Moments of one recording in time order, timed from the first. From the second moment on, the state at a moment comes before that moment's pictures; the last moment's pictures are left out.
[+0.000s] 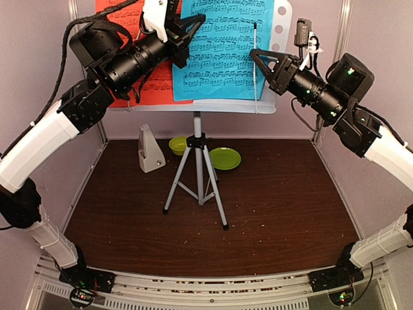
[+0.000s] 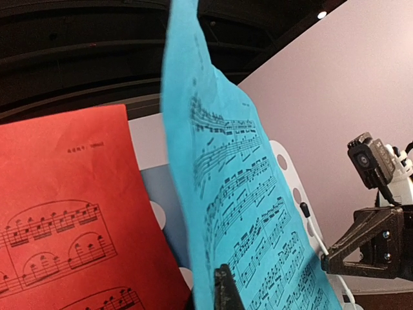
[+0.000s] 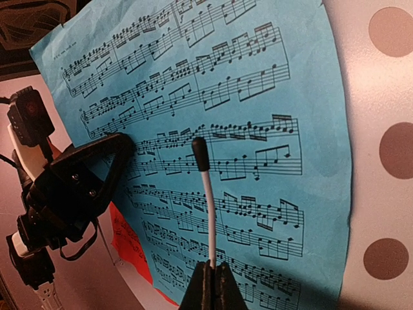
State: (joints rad) left arm -1.04 1.58 1.96 0.09 -0.10 0.54; right arm 0.80 1.28 1.47 0.20 -0.16 0.20
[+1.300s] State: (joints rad) left arm -1.03 1.71 2.07 0.07 -0.01 0.45; right arm 0.80 1.28 1.45 0.23 -0.17 0.19
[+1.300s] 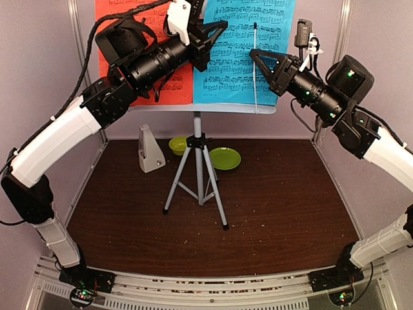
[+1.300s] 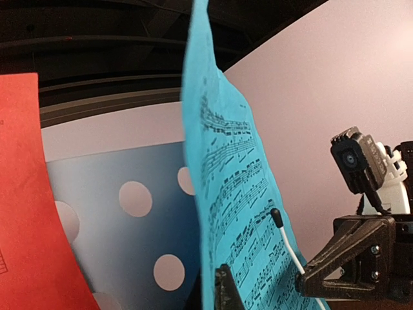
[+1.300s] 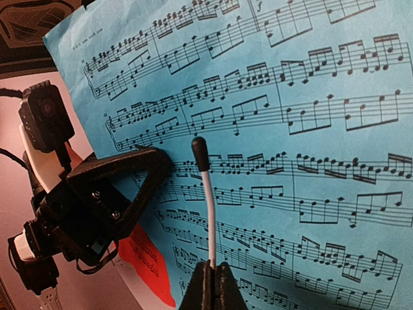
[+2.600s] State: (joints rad) left arm -1.02 1.56 1.93 0.06 0.00 0.49; right arm 0.81 1.22 1.38 0.26 -0.12 0.18
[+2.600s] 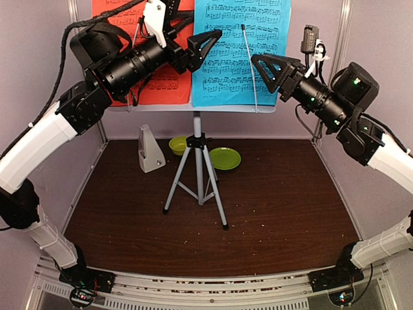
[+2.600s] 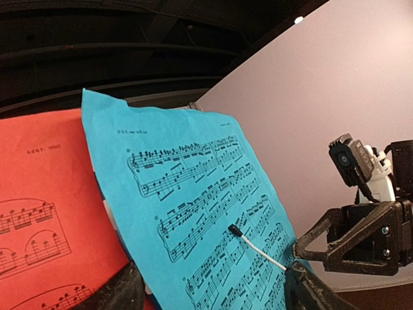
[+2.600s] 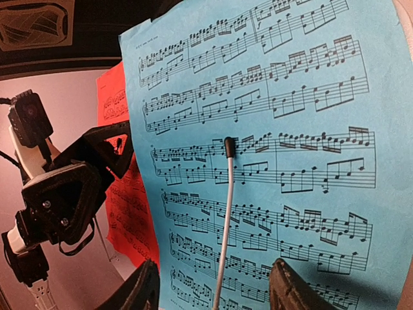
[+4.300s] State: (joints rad) left arm -0.92 1.00 0.67 -0.05 0.05 0.11; right arm 0.78 0.99 0.65 0.13 -0.01 0.36
